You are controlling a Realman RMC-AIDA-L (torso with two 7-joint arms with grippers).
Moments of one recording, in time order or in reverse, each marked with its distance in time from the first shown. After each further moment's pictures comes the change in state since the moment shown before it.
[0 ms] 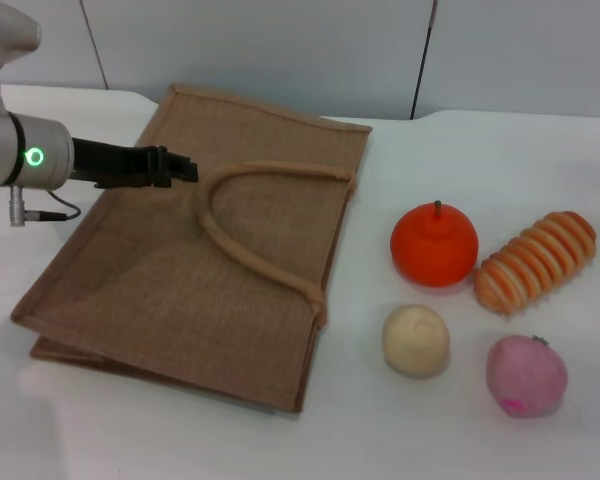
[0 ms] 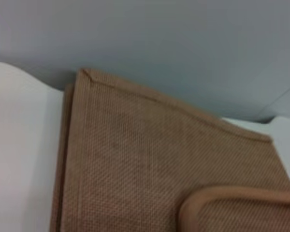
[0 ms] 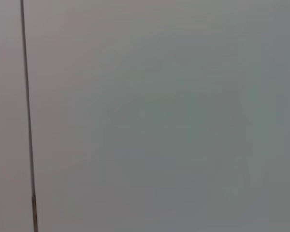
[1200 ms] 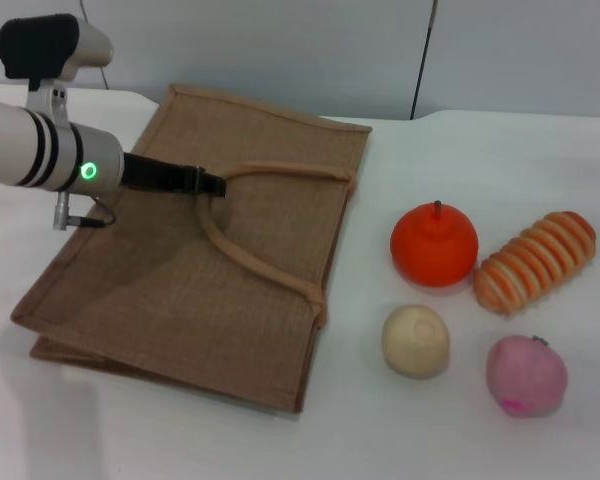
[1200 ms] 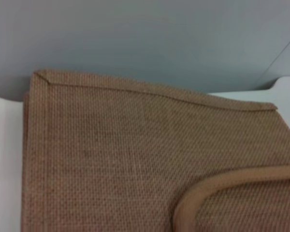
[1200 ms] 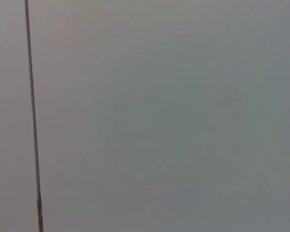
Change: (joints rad) left arm -0.093 -0.014 0.005 -0.163 0.076 0.166 0.168; right arm 0.010 -0.001 -0.002 0.009 -0.003 0.011 0.002
